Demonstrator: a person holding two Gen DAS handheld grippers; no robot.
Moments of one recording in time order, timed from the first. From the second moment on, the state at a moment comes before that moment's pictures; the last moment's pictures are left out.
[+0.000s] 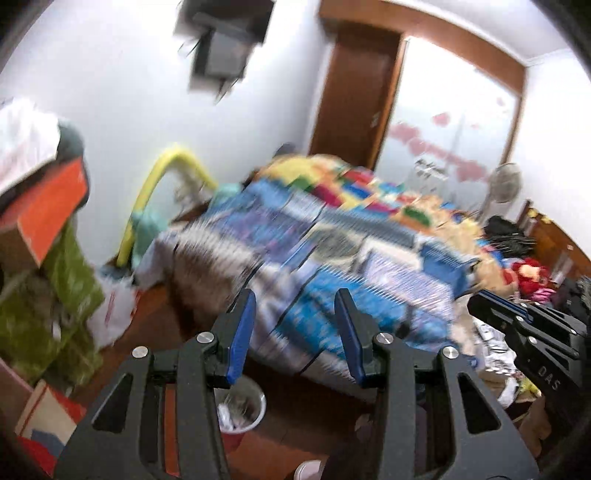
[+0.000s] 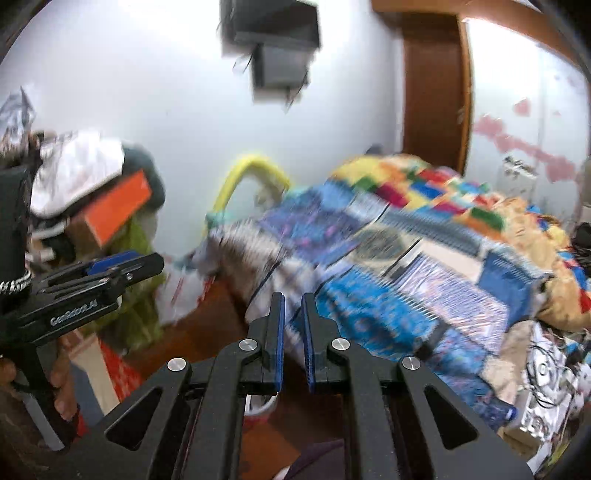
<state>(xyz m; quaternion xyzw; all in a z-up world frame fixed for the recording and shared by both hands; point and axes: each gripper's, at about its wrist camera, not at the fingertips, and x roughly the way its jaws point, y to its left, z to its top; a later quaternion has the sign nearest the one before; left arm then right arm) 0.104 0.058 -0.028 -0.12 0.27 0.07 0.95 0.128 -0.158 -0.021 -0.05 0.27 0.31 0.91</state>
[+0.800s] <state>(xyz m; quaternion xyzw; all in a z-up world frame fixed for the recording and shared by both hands) -0.034 -0.030 0.019 -0.03 0.16 0.00 0.99 0.001 -0.230 0.017 0.05 0.16 0.14 0.98</state>
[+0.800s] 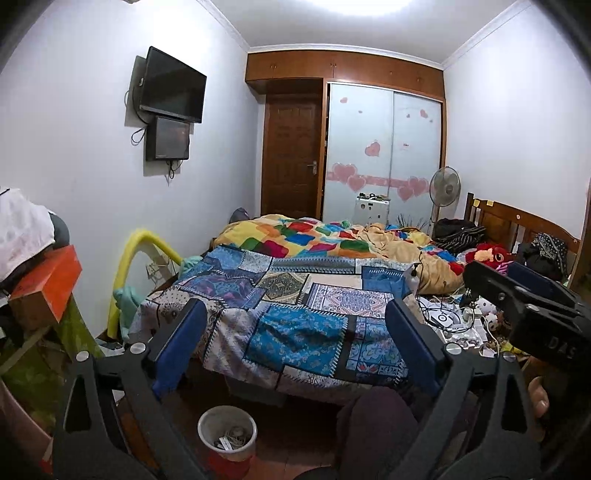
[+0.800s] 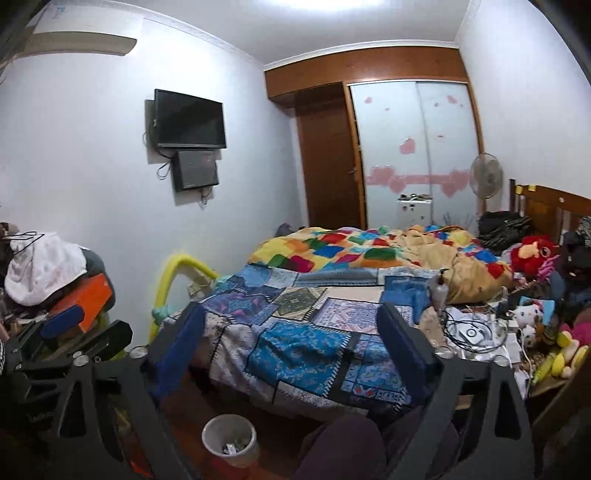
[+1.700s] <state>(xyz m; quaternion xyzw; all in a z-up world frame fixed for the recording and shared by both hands) -0.036 -0.025 0.005 -0.04 0.18 0.00 0.98 -0.006 -0.222 0.006 0.03 0.19 0.14 0.97</state>
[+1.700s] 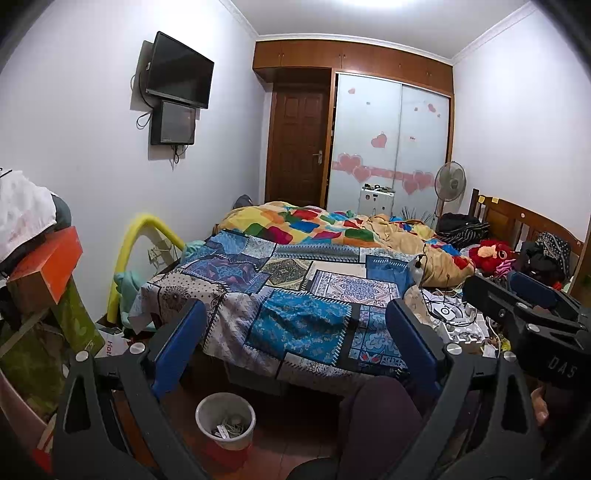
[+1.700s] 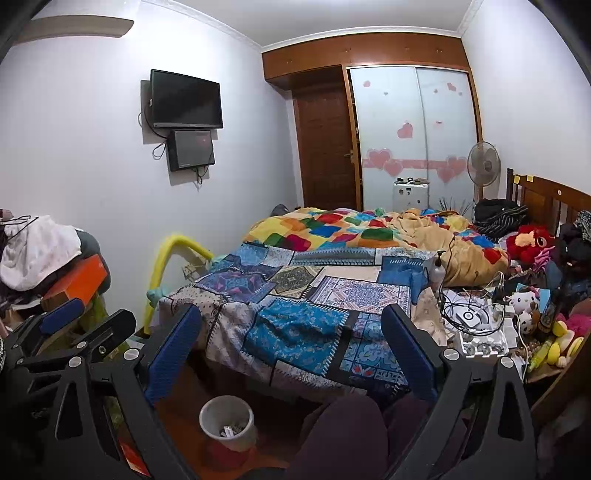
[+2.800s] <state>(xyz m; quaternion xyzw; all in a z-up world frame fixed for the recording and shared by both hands) -0.036 -0.025 -0.005 -0.05 0.18 0.02 0.98 -0.005 -0.223 0.009 0.03 0.20 0.14 0.97</state>
